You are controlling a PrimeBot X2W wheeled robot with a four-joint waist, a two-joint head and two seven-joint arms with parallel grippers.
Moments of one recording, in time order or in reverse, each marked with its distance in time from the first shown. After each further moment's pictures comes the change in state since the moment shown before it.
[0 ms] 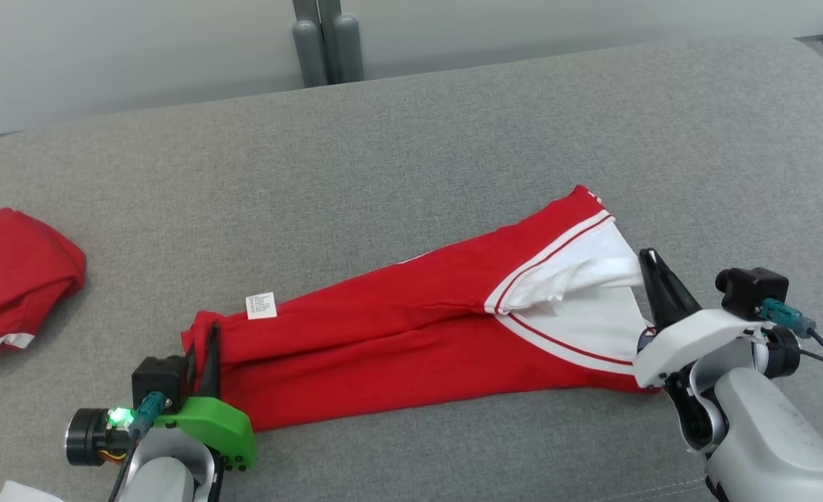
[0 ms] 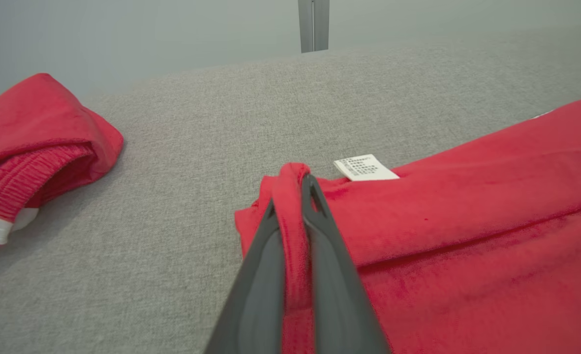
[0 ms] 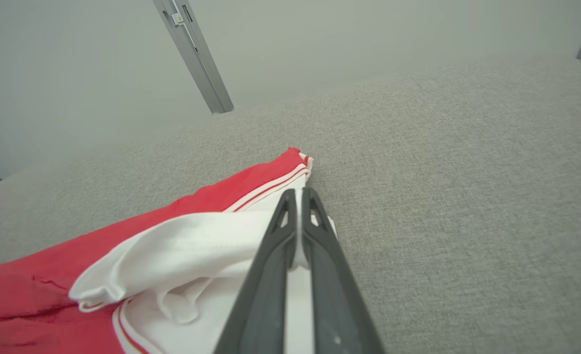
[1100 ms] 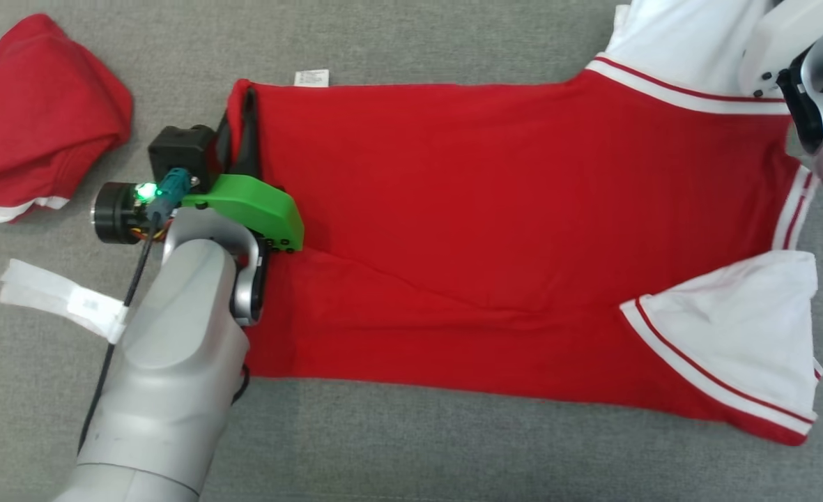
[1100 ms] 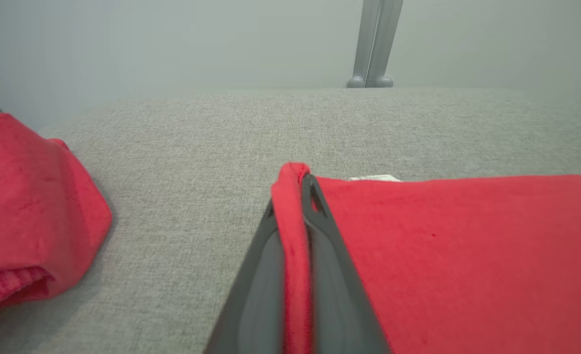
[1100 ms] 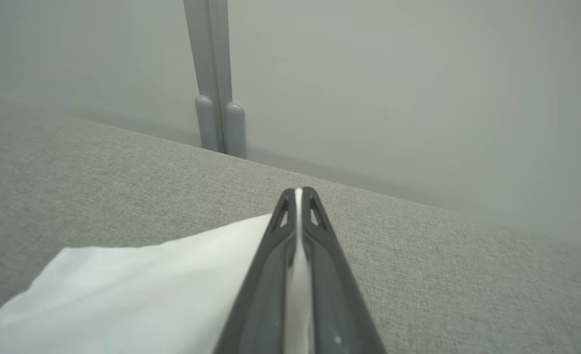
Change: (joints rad) left arm -0.521 -0.057 -0.211 0.130 -0.209 0.119 0.000; right arm -0.873 -0.150 0.304 0.585 -0.065 0.000 0.004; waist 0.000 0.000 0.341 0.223
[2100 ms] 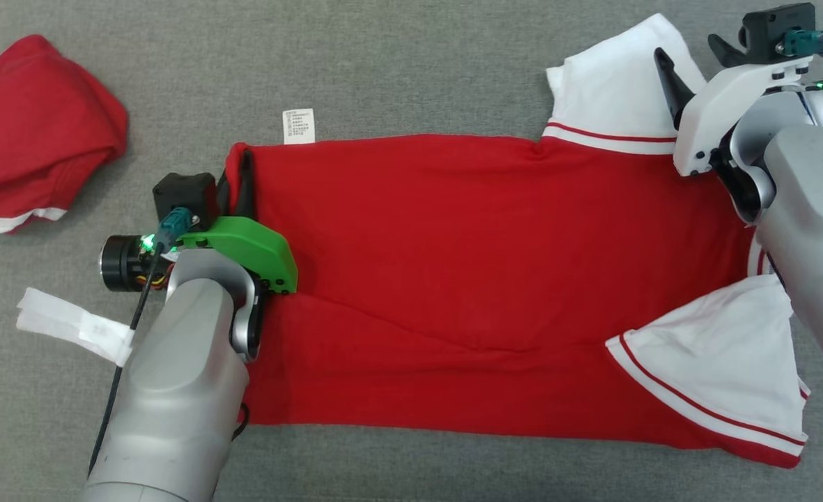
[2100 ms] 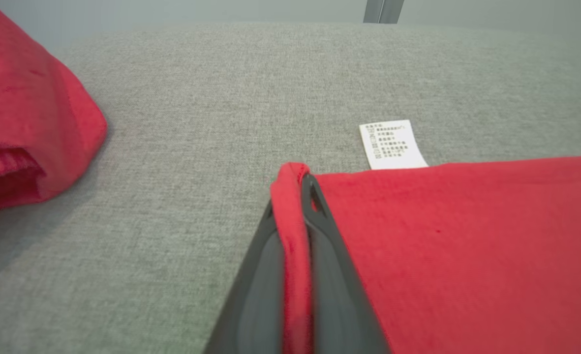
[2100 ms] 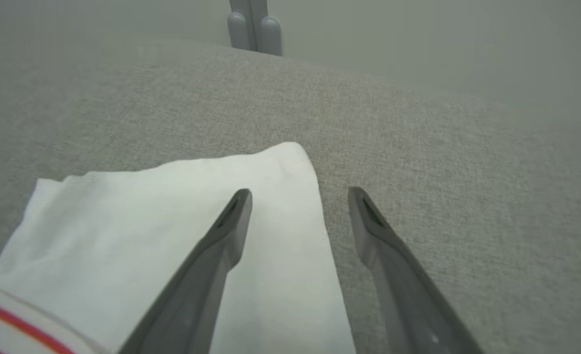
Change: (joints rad) left arm 0.042 -0.011 0.049 0.138 0.011 -0.047 0.000; right arm 0.202 0.043 -0.029 -0.171 0.052 0.000 0.197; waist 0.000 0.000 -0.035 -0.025
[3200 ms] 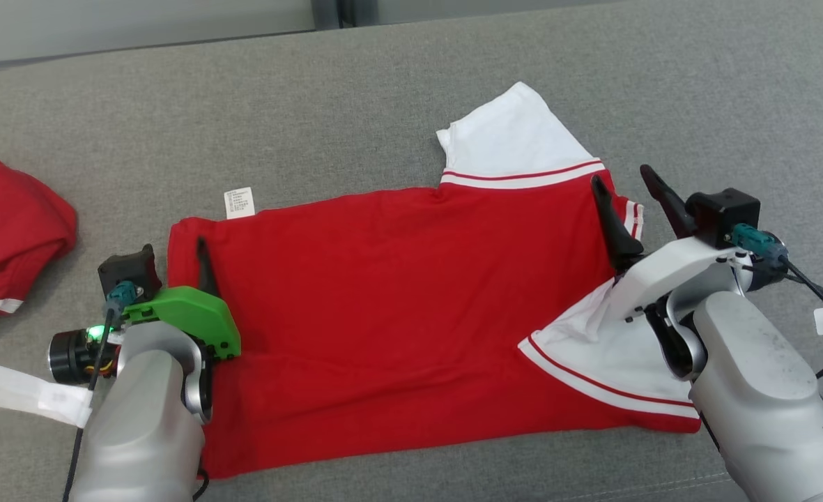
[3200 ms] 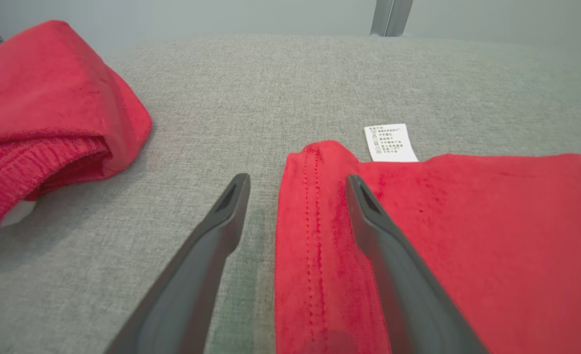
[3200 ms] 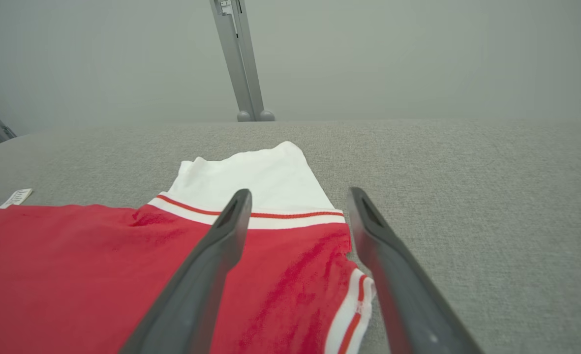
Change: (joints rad) left arm 0.129 0.047 0.149 0.085 0.037 0.038 0.000; right arm 0.509 0.124 -0.240 -0.403 -0.142 0.000 -0.201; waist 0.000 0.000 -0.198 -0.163
